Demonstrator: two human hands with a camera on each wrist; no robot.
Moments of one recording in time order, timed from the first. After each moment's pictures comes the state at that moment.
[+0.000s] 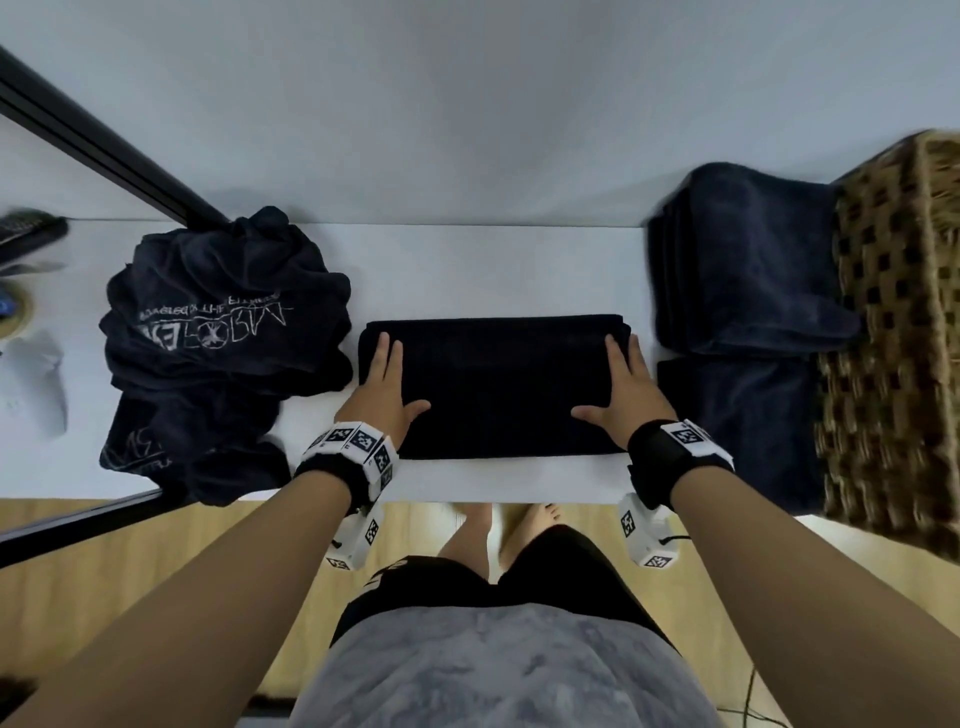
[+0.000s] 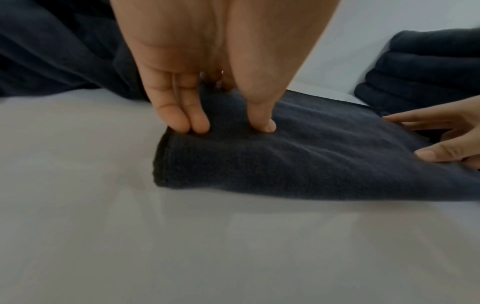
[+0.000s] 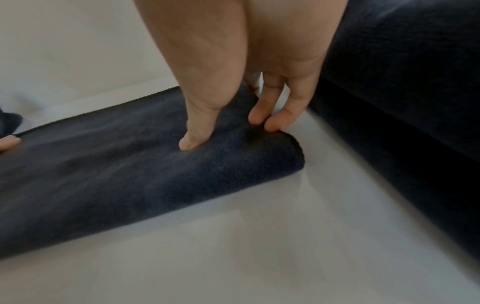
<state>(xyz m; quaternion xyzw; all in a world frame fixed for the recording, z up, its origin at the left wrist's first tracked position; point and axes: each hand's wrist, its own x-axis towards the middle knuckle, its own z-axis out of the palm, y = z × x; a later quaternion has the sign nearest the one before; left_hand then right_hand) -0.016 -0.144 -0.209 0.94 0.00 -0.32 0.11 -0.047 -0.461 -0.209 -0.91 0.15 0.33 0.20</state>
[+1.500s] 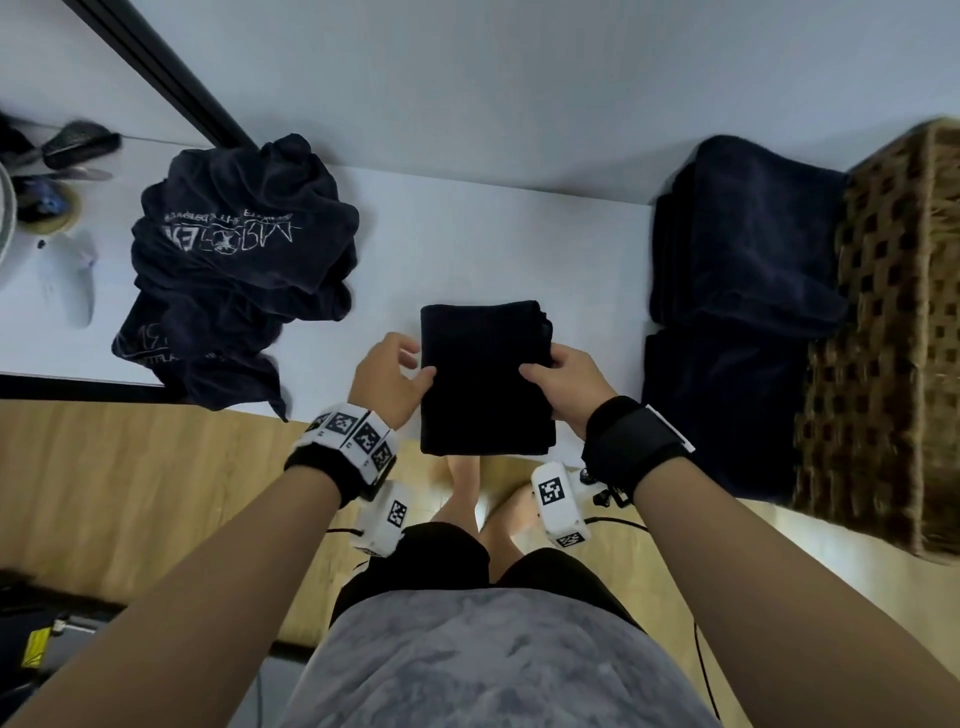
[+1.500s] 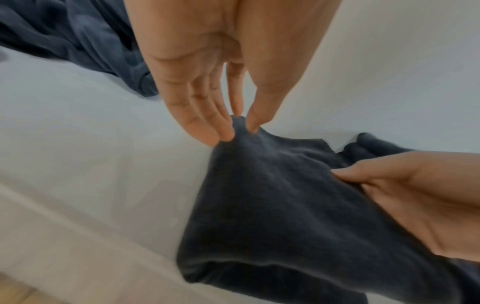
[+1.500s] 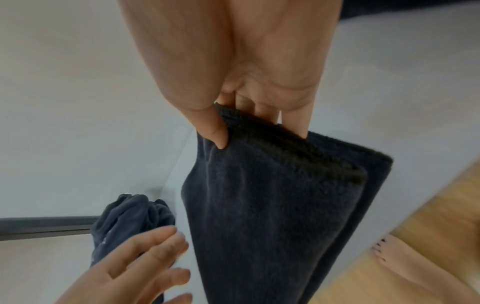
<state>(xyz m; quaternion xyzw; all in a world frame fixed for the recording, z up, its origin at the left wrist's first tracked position) -0.086 -0.193 -0.160 0.89 0.19 -0.20 0.35 -0.070 -0.413 -0.174 -0.69 0.25 0.33 0.59</state>
